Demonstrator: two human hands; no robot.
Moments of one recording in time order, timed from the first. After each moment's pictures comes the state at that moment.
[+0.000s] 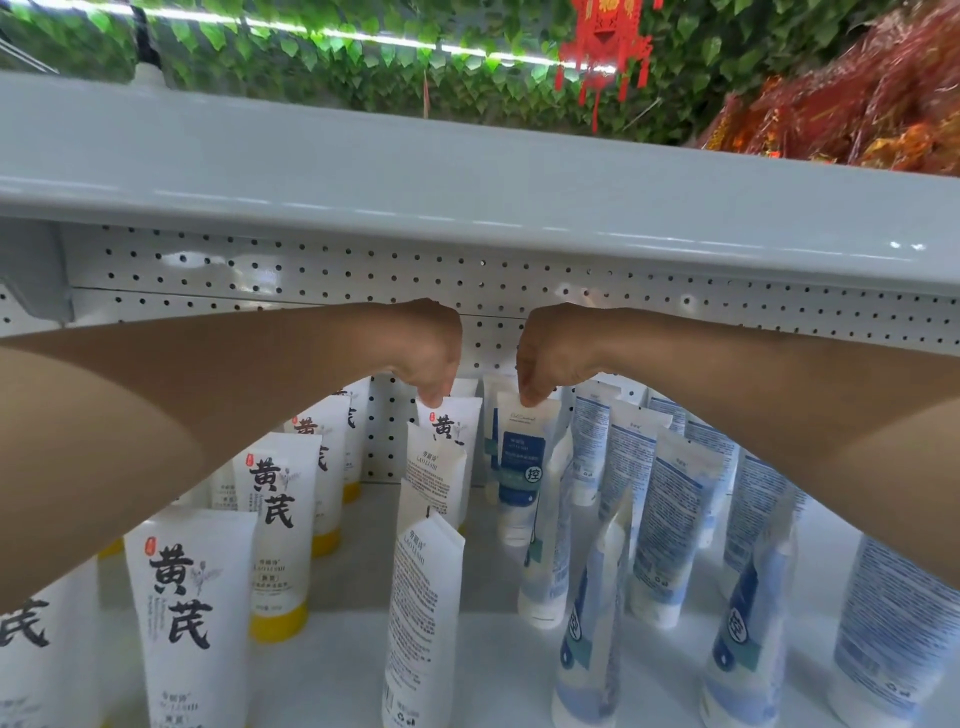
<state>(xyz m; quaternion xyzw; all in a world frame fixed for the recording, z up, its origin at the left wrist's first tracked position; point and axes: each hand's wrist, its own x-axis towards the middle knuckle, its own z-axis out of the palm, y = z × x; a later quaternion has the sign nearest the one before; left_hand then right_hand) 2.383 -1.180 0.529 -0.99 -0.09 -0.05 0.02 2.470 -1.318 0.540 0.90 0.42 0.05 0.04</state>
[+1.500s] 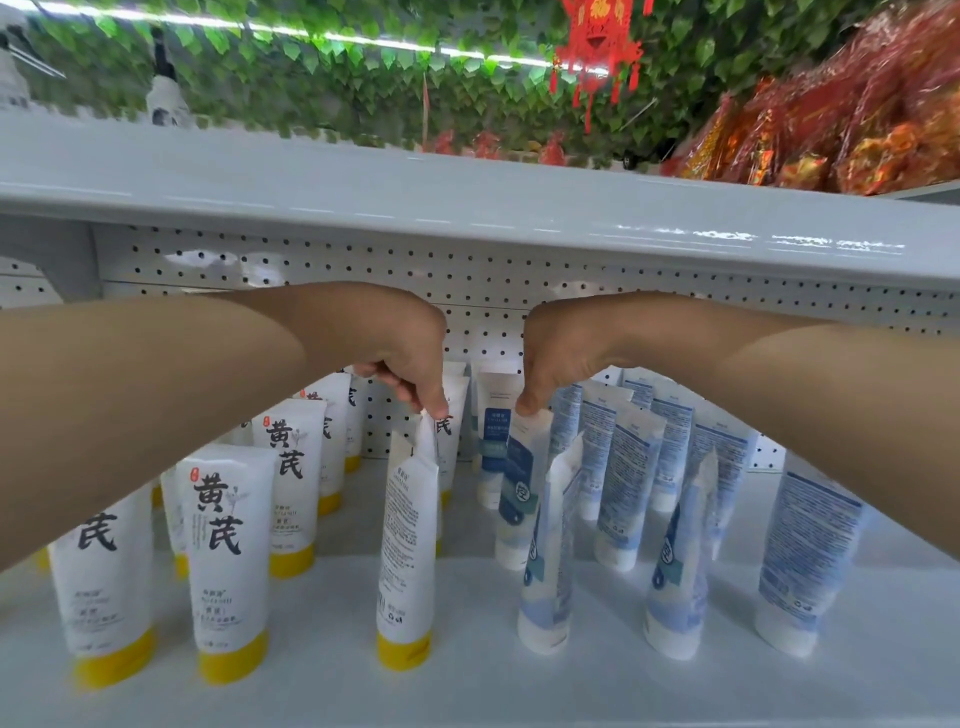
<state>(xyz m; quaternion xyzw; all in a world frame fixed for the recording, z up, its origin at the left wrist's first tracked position) 2.330 -1.224 0.536 -0.98 -0.20 0.05 -0.04 2.406 -1.369 0.544 0.91 0.41 0.00 0.02</state>
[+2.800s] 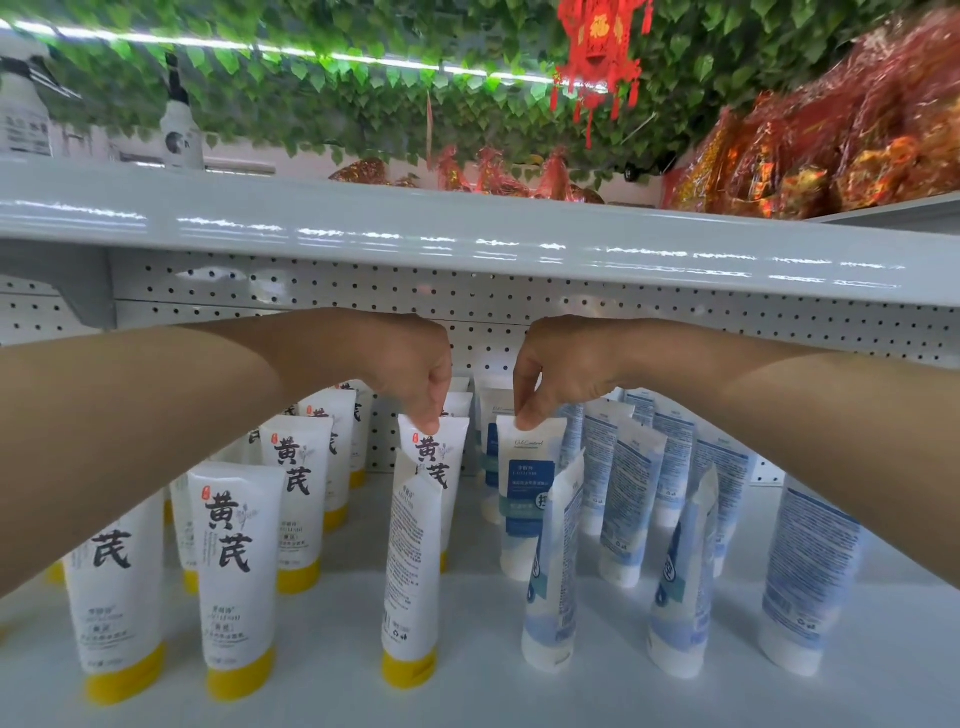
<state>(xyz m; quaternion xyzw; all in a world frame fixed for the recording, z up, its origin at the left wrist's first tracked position) 2.323 -1.207 0.534 -1.00 -0.03 0.00 -0.01 2.402 -1.377 0.543 0.89 0.46 0.01 -0.02</state>
